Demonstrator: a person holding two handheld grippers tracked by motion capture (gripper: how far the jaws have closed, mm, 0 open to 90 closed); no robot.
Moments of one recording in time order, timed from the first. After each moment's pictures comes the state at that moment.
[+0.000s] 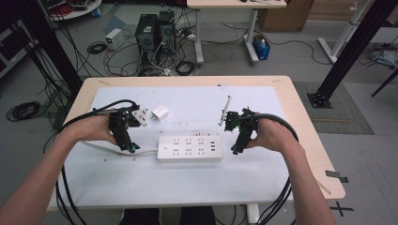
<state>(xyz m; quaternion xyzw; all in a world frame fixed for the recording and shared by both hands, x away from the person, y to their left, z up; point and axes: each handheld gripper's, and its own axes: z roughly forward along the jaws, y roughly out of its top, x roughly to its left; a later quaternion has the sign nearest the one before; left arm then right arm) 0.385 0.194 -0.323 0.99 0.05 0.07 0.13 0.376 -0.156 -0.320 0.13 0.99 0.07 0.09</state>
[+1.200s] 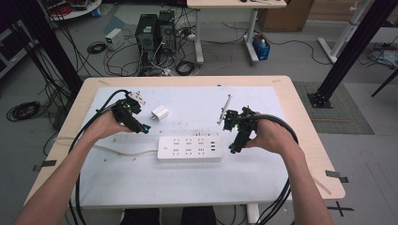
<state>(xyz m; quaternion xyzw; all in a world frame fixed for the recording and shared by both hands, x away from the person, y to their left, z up) 0.441 0.216 -0.363 0.92 0.28 0.11 0.26 0.372 -0.153 -0.314 0.14 0.98 0.09 0.11</state>
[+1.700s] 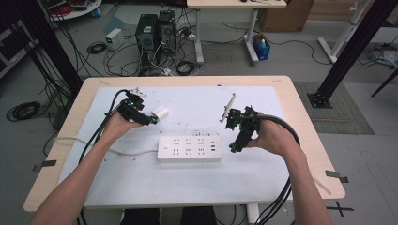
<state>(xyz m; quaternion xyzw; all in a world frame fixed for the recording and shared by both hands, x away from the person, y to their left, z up) 0.467 0.212 -0.394 0.85 0.37 0.14 0.33 0.370 -0.159 -0.311 0.16 0.97 0.11 0.11</state>
